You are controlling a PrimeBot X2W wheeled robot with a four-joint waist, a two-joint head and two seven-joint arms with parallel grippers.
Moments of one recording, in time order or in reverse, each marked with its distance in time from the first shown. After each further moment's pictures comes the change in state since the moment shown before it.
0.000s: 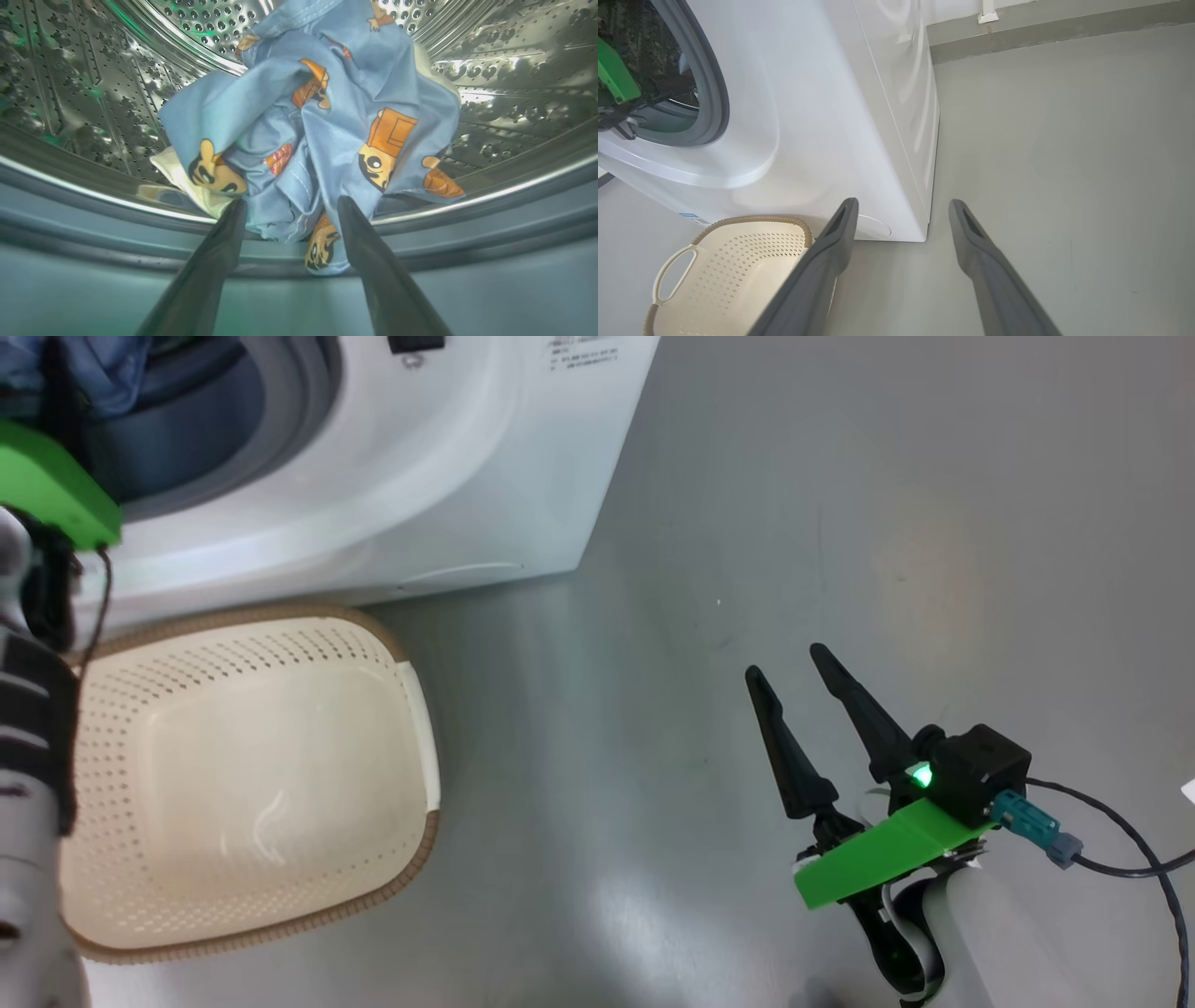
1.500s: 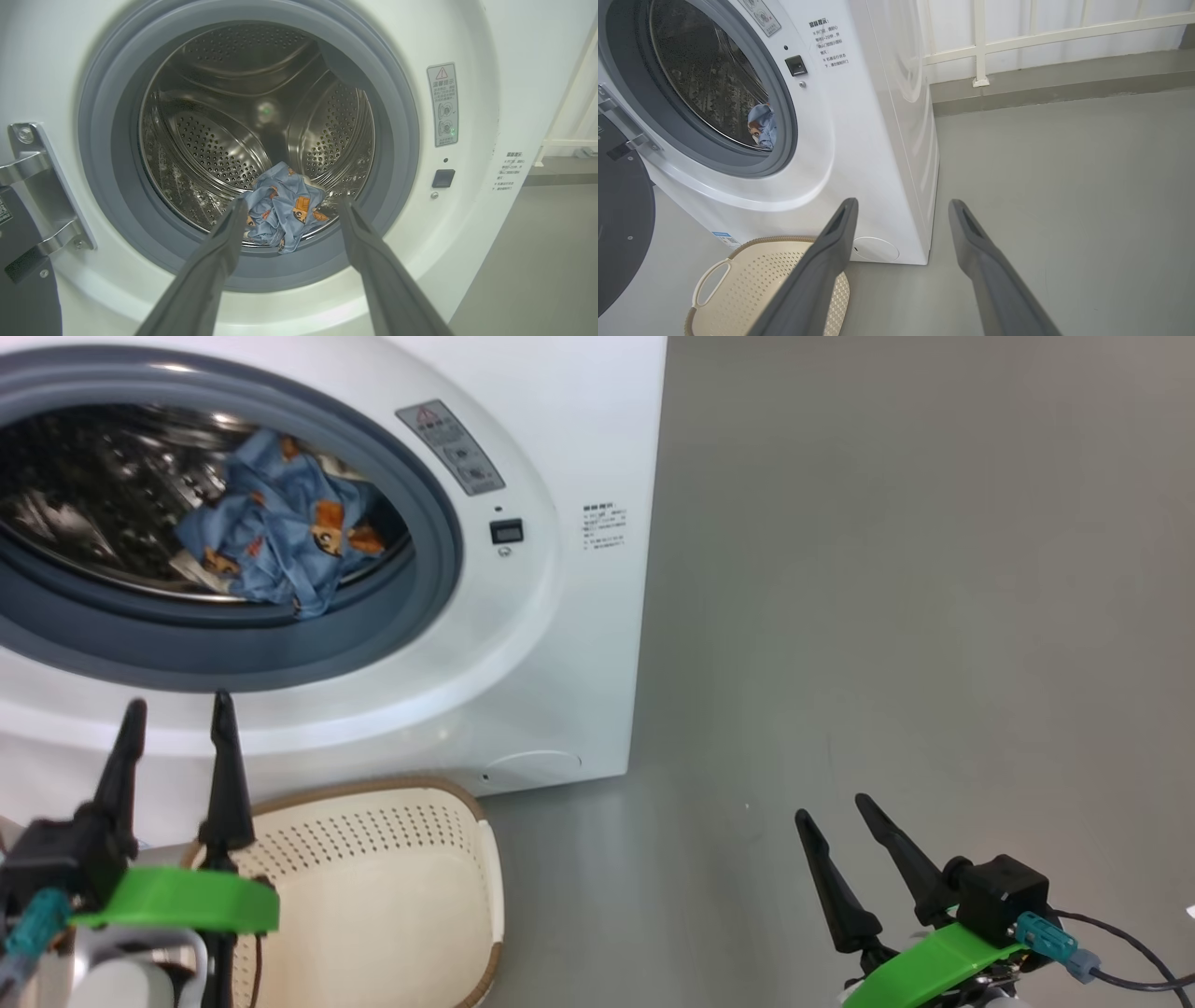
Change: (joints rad) left arm 1.015 -0.069 0.027 -1.032 0.005 0.127 -0.095; right arm 0.224 -0.041 -0.041 0.035 0.007 0.000 0.000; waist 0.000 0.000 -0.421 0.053
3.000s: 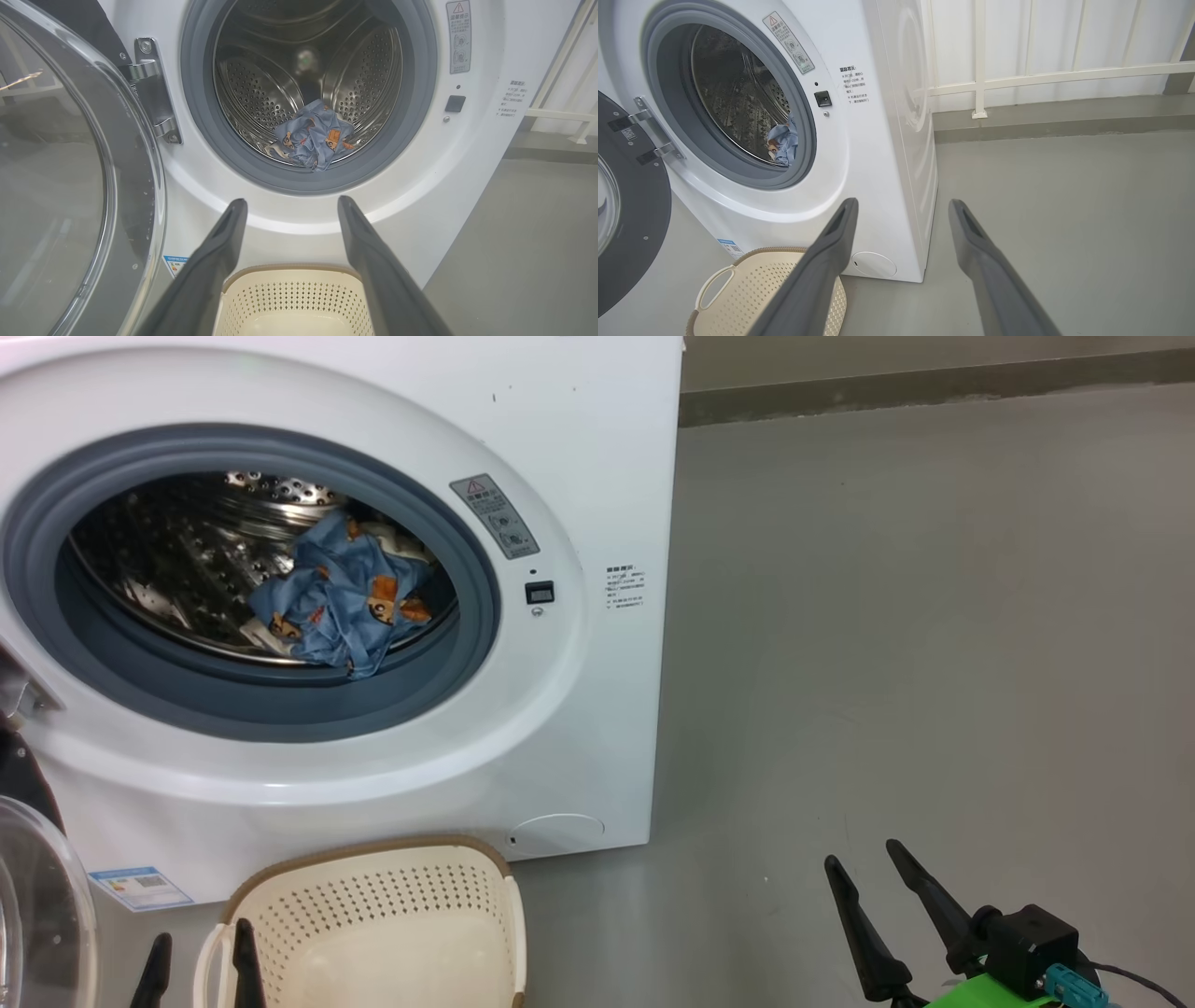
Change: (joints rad) left arm 0.394 -0.096 0.082 -0.107 0.061 -0.008 0.000; right arm 0.111 -0.024 -0.031 -0.065 -0.026 0.000 0.000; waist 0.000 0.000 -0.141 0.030
